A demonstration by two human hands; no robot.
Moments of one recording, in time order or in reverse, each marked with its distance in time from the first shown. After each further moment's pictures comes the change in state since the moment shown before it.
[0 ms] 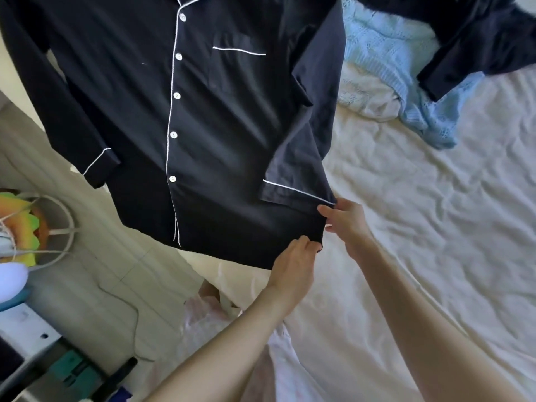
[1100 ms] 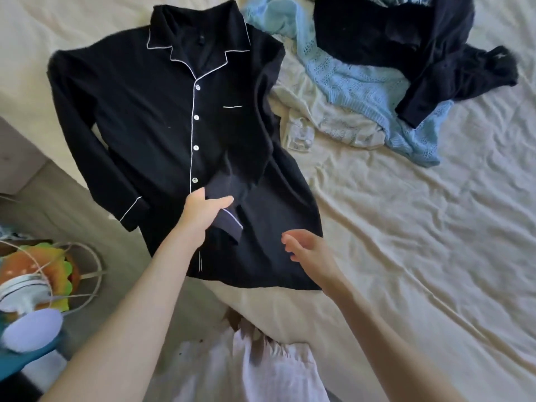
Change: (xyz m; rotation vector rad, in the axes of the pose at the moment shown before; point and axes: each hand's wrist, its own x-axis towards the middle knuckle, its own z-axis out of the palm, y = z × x) left_hand 0.026 -0.092 -0.211 -0.894 0.296 -0.667; right_hand -0.090 -0.028 0.053 -0.036 -0.214 -0.273
